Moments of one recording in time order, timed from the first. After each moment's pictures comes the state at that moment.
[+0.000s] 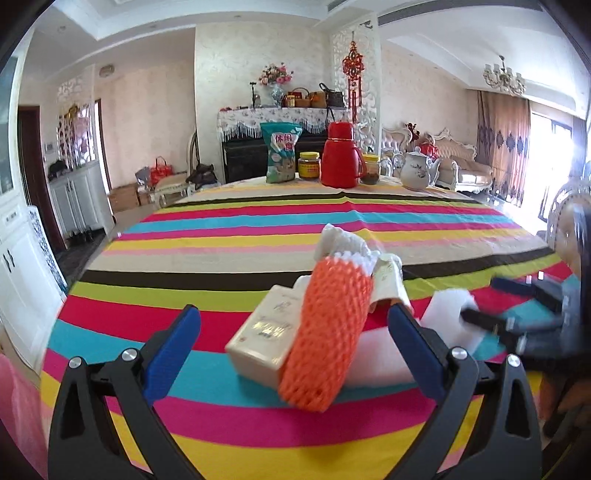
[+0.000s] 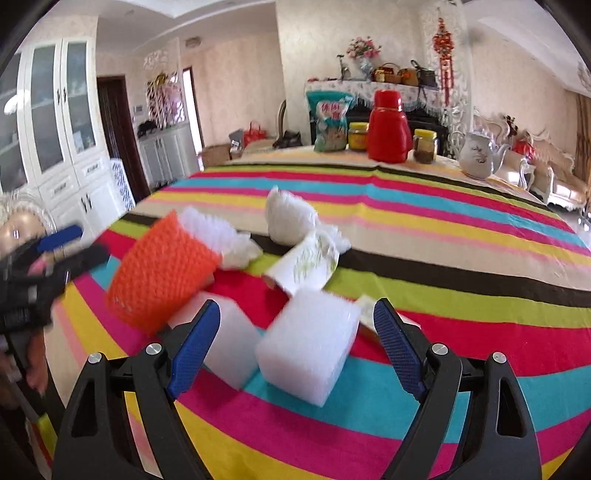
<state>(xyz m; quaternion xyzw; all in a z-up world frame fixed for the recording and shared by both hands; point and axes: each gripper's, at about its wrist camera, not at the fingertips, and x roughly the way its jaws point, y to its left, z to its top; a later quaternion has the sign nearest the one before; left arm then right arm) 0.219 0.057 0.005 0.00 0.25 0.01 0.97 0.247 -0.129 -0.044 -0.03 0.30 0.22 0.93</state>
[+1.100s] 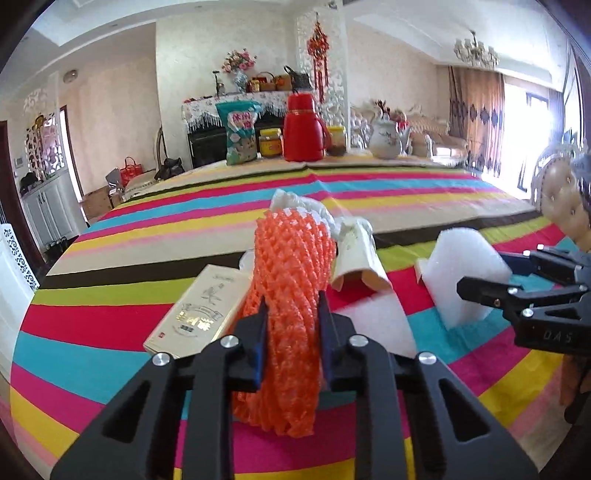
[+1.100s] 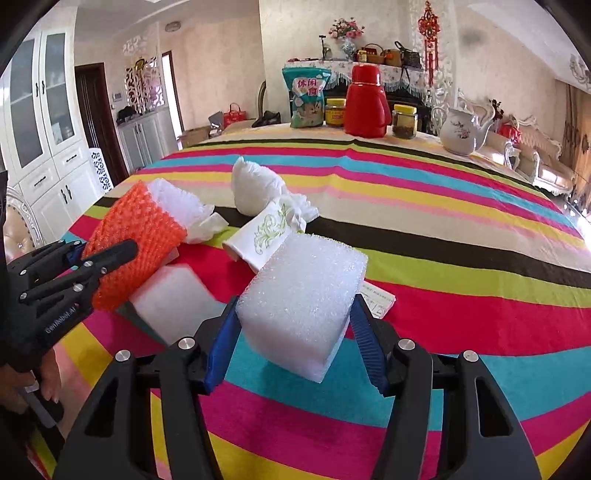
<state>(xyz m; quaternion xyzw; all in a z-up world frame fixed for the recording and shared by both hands) 0.256 0.029 -0.043 0.04 0.27 -0.05 0.96 0.252 -0.139 -0.058 -0.02 0.34 0.18 0.93</state>
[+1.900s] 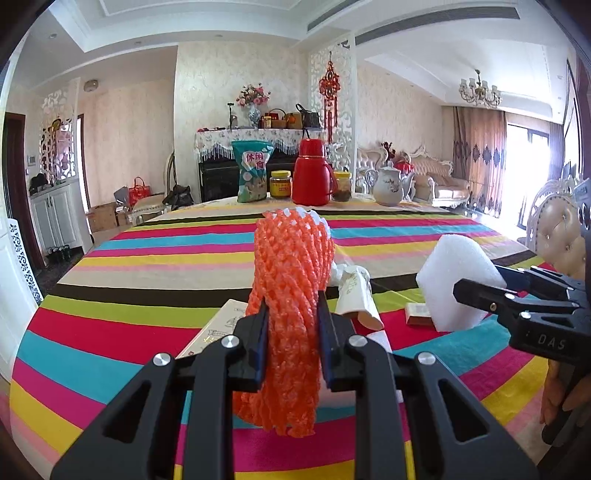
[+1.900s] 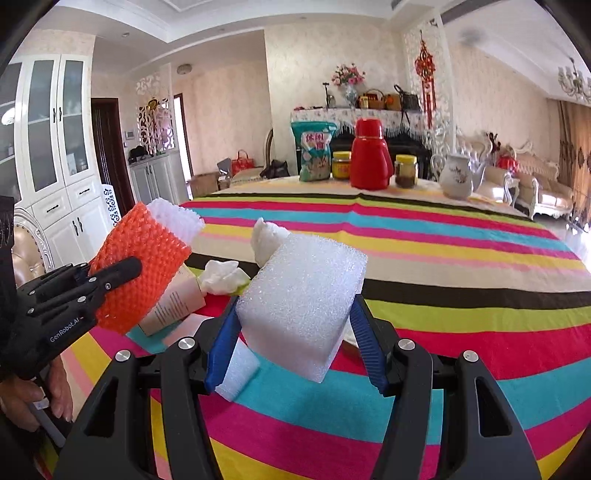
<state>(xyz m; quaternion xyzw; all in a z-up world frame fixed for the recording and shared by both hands) 0.225 0.042 -0.018 0.01 0.20 -0.04 0.98 0.218 -0.137 -0.027 0.00 0.24 0.19 0.95</state>
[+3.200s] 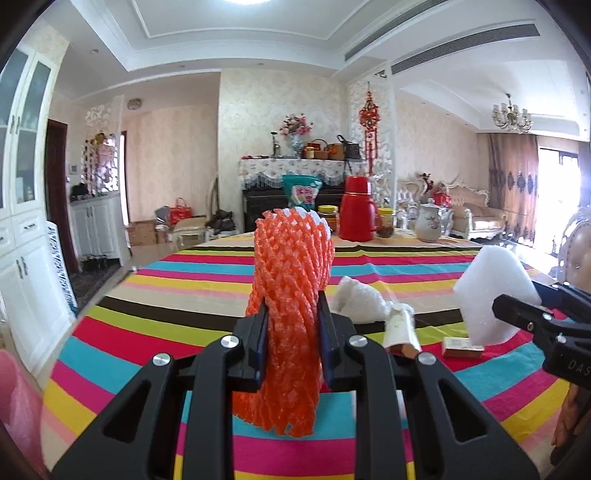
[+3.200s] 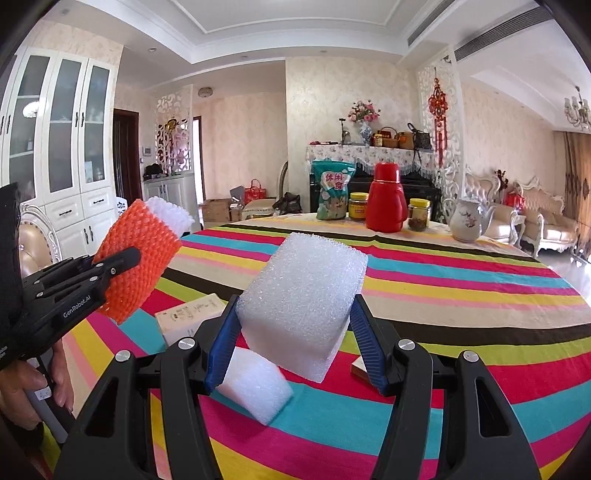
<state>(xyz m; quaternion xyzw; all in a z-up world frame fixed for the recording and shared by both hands) 0.176 0.065 0.005 0.01 0.14 0.05 0.99 0.190 -0.117 0.001 -0.01 0.17 0.21 0.96</state>
